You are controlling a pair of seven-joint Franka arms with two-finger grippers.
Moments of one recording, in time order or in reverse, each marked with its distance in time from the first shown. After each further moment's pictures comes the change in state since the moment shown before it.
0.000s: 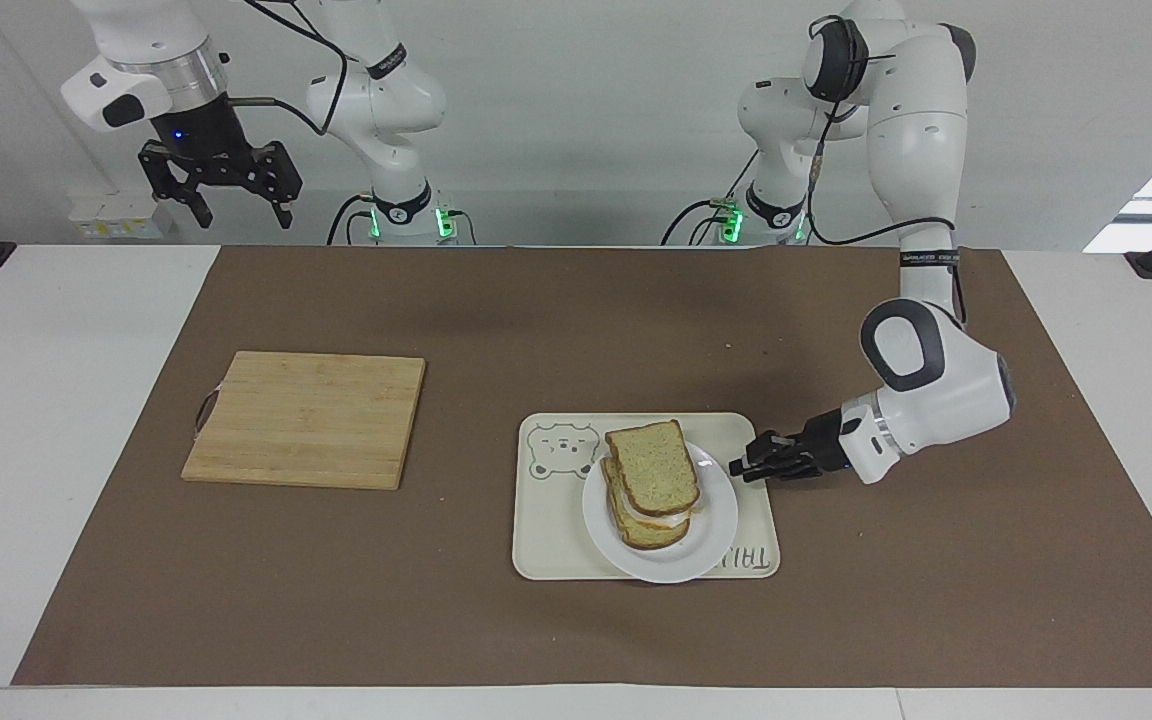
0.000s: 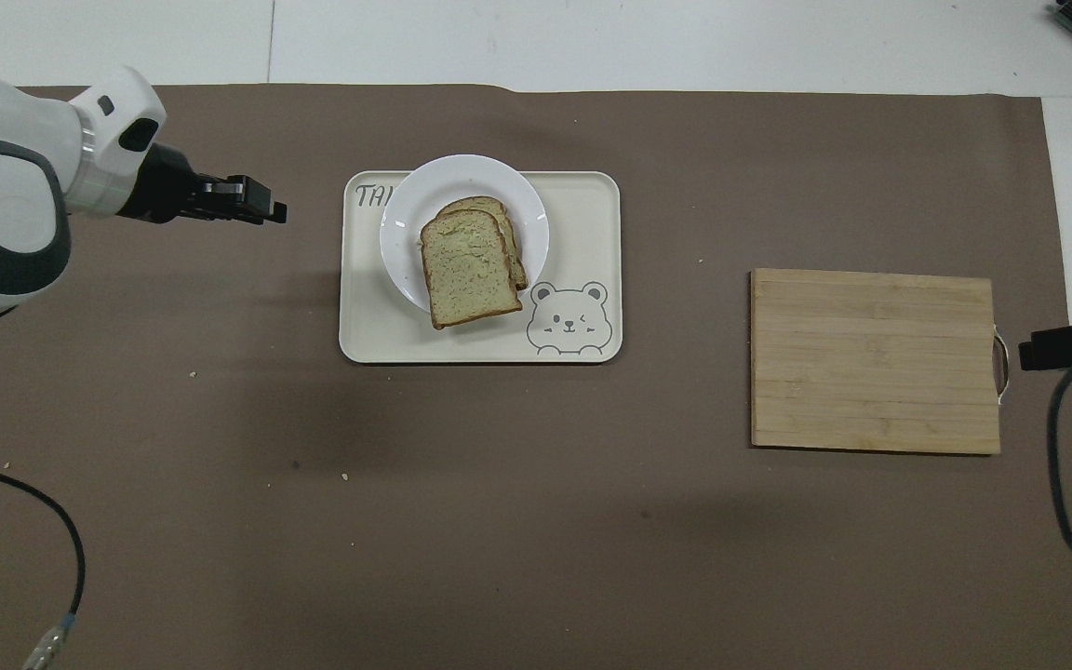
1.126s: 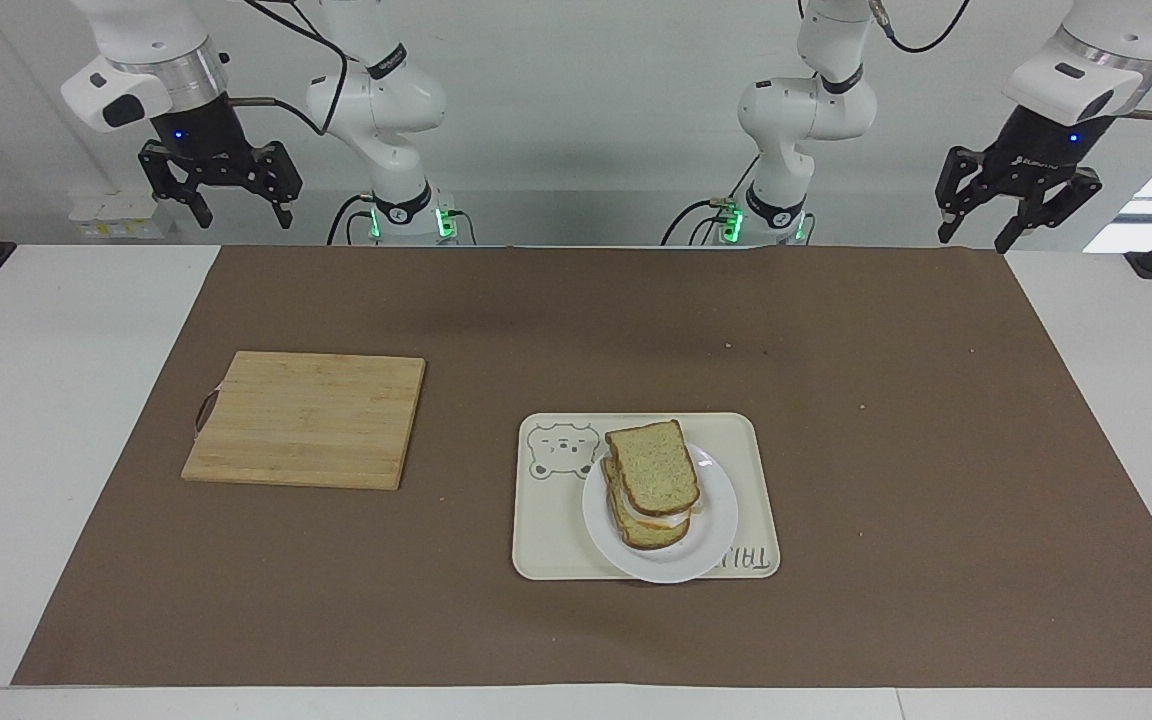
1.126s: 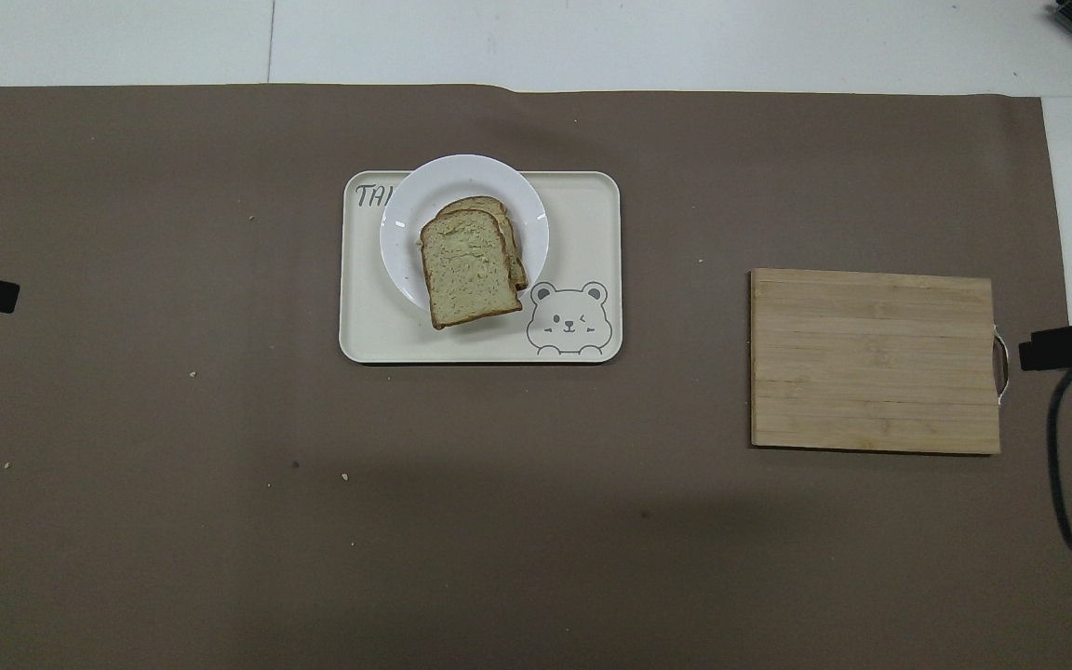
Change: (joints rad) left arm -0.002 -0.375 0.014 0.105 0.417 -0.483 -0.035; right arm 0.000 0.000 0.000 0.000 0.000 0.000 0.000
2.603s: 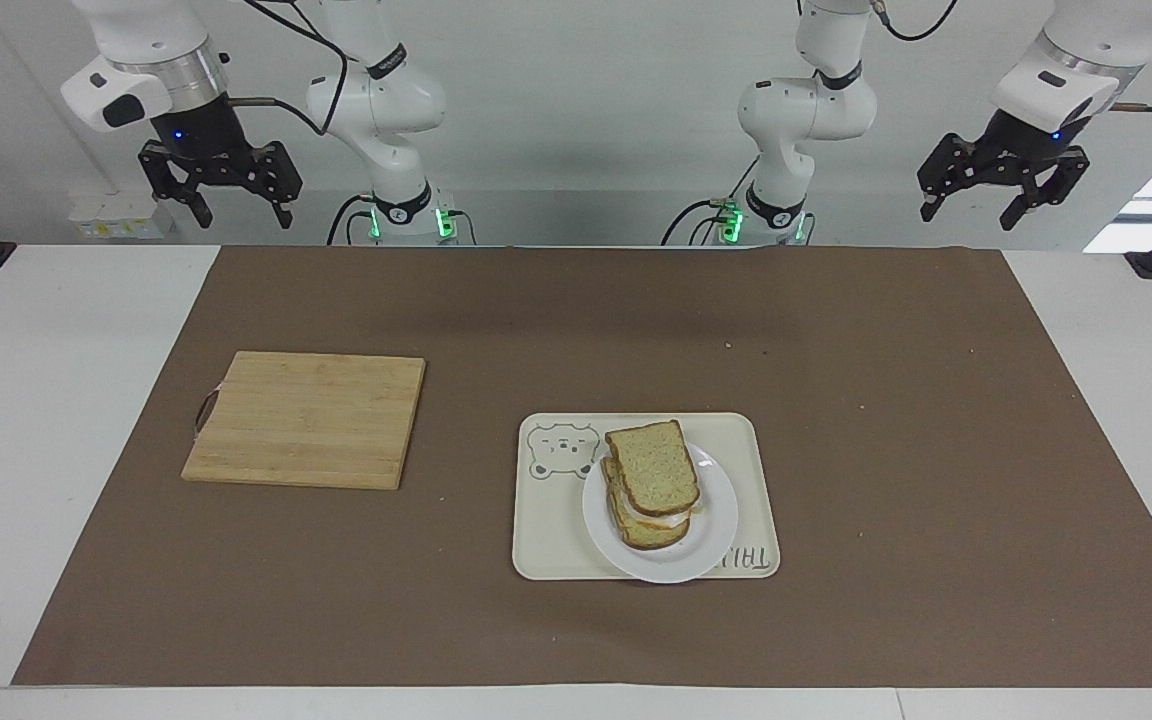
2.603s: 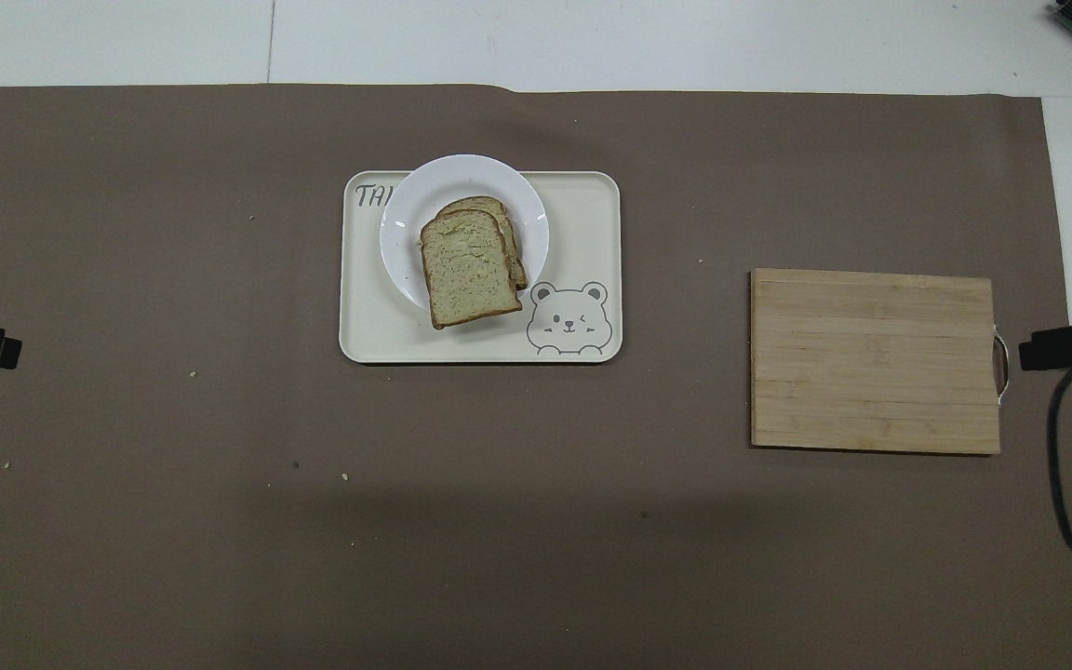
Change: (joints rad) left arm 0.000 -0.058 0.001 -0.095 0.042 -0.025 -0.075; right arm 0.000 0.000 0.000 0.000 0.000 0.000 0.000
